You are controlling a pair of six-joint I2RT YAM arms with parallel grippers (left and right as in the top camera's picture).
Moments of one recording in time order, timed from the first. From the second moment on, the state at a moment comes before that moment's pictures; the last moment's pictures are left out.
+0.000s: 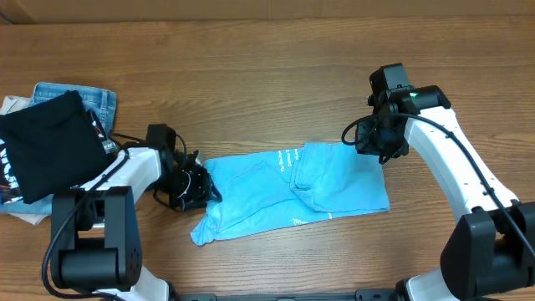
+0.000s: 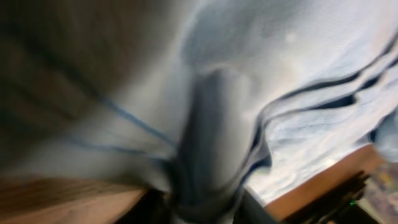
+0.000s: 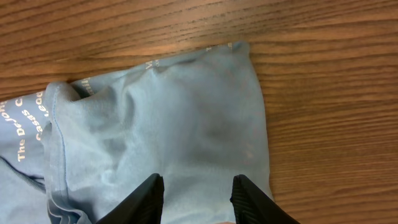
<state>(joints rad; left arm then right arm) 0.01 1.77 0.88 -0.82 0.55 -0.17 0.18 1.69 1.33 -1.09 -0.02 0.30</state>
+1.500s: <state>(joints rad) -0.20 1.79 1.58 -1.21 0.32 -0.16 0.13 1.69 1.33 -1.12 -0.02 0.30</state>
